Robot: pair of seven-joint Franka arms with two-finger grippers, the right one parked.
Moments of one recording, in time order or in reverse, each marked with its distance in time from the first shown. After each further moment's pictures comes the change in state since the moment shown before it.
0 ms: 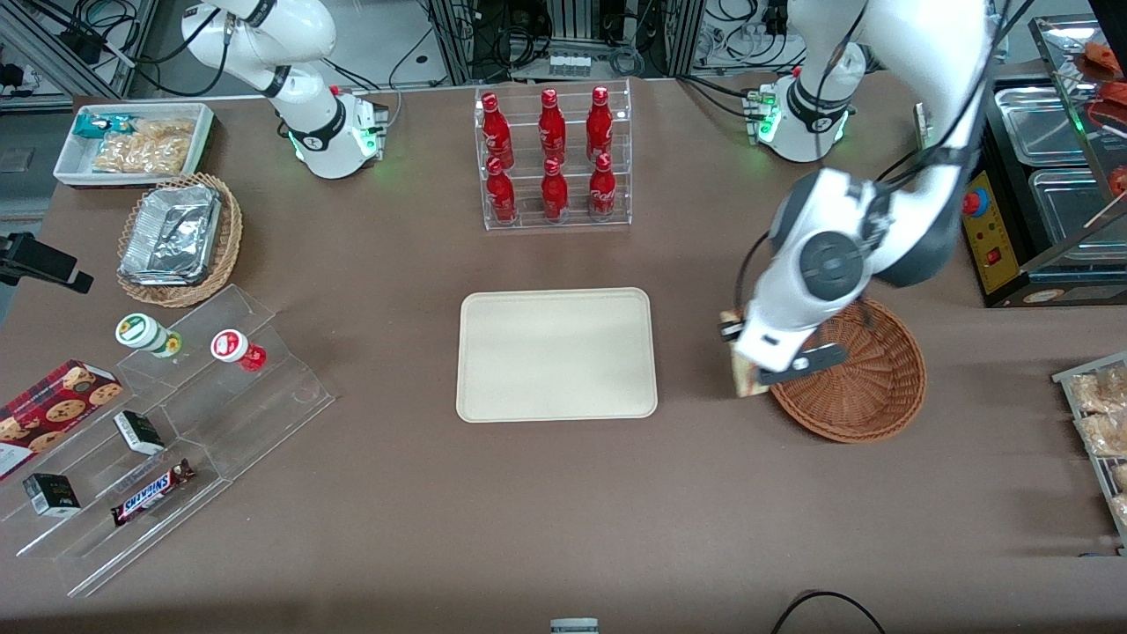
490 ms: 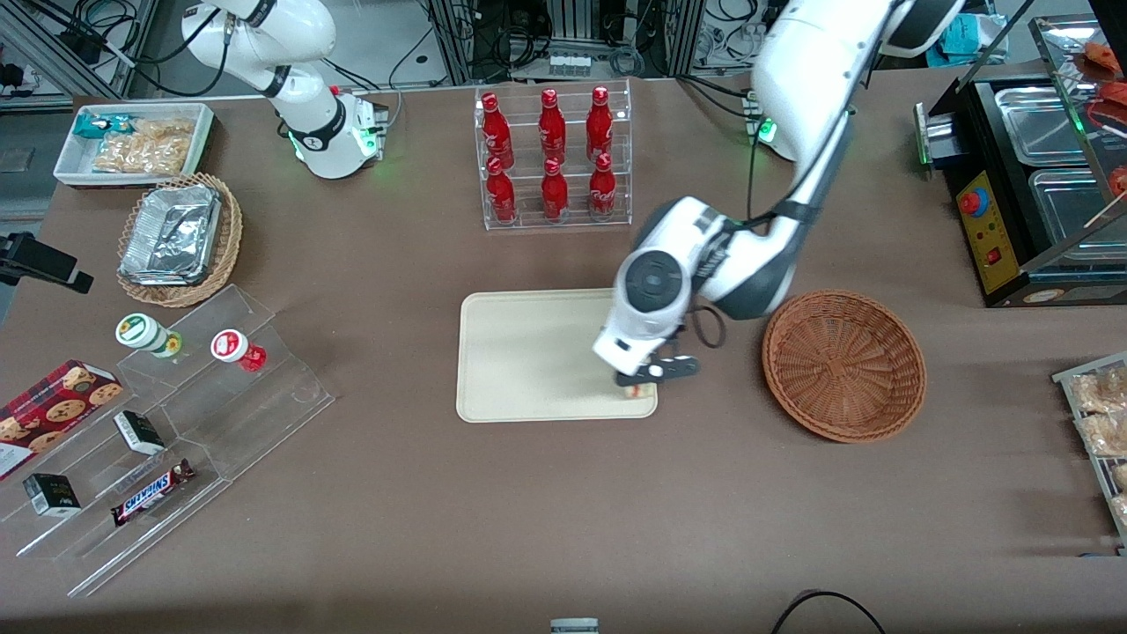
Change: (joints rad) arm -0.246 0.255 -0.005 0.267 -0.002 0.013 -0.154
